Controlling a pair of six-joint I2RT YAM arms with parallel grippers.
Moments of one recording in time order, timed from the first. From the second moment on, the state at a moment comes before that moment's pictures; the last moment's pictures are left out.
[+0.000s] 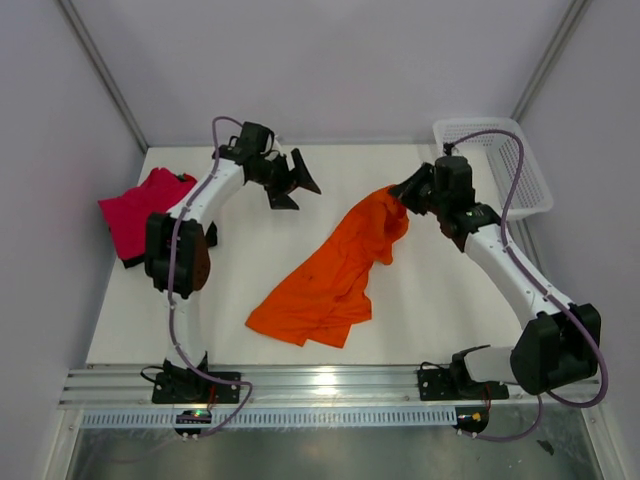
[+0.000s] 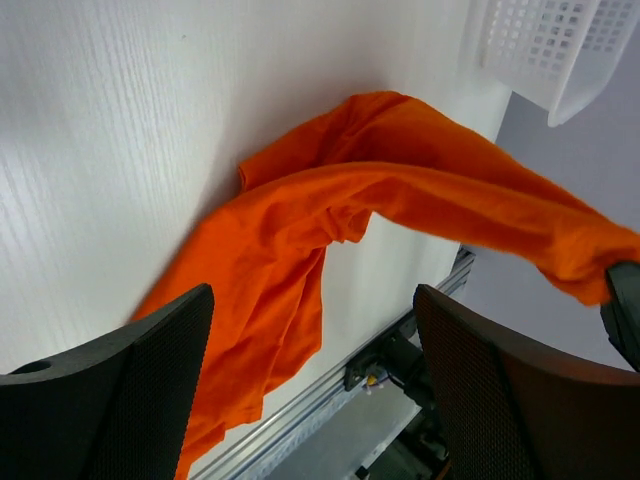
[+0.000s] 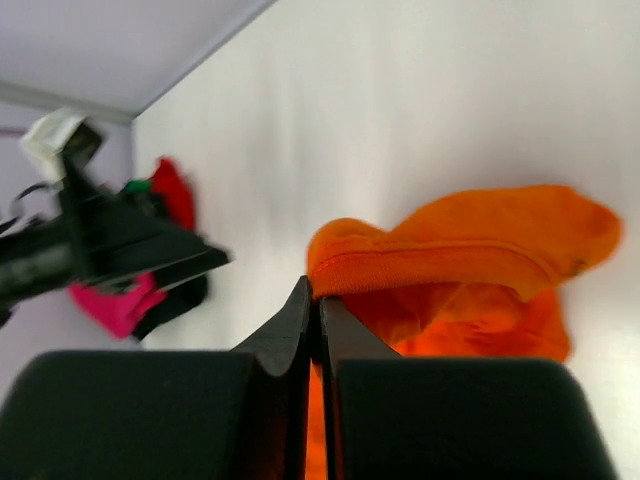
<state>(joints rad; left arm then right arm) -0.31 2.07 1.84 -0.74 0.59 -0.67 0.26 1.32 1.08 -0.19 -0.16 0.83</state>
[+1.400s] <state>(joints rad) -0.91 1.66 1.12 -1.08 0.08 -0.66 0.24 1.52 1.21 -0.60 0.32 0.85</state>
